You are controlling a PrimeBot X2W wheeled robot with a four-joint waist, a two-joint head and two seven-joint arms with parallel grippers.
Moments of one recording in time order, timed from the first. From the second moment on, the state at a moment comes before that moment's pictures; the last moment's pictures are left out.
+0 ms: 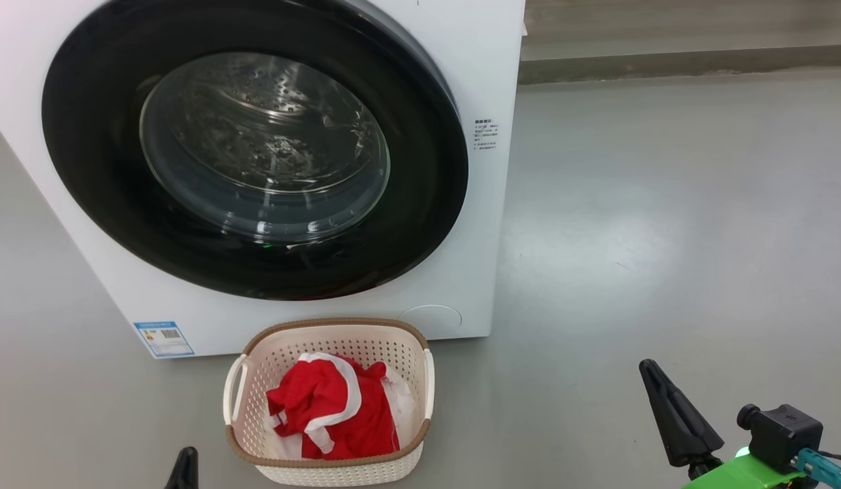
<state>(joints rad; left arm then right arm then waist) 0.22 0.04 0.08 0.04 -0.35 -0.12 -0.21 0.07 -0.16 0.14 0.16 0.50 0.13 -0.22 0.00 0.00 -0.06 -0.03</state>
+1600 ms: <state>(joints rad) 0.11 0.04 0.08 0.14 -0.88 -0.12 -0.07 0.03 -0.12 0.04 0.20 0.98 0.13 -0.09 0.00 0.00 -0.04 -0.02</state>
